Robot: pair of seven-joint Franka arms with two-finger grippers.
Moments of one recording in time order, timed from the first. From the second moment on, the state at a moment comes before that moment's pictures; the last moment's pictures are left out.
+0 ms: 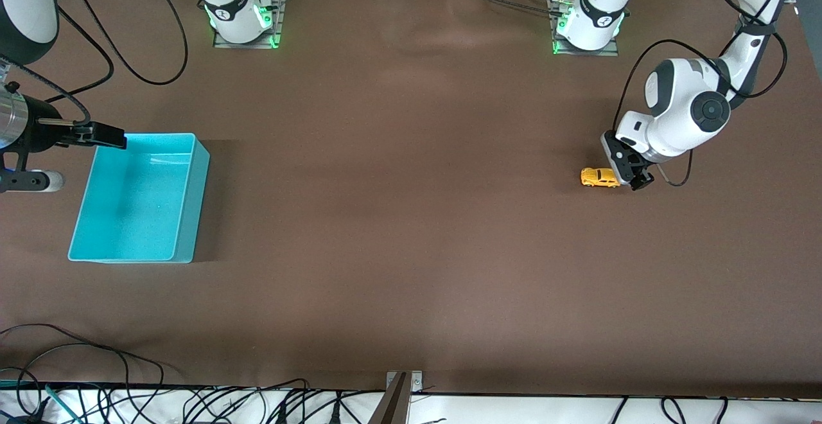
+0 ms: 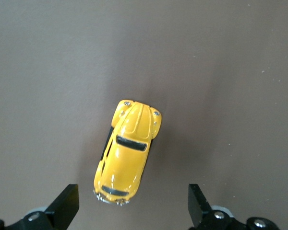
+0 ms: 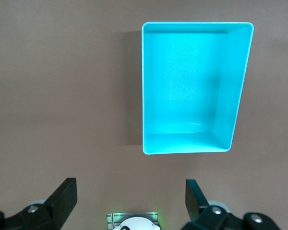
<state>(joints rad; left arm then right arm) 0.04 0.21 -0.04 -2.41 0.00 2.53 1.32 0.25 0.34 -0.28 -1.21 0.02 1.31 -0.02</state>
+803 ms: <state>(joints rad) 0.01 0.30 -0.04 -2.41 0.03 2.64 1.45 0.25 0.34 -0.29 -1.21 0.02 1.31 -0.04</state>
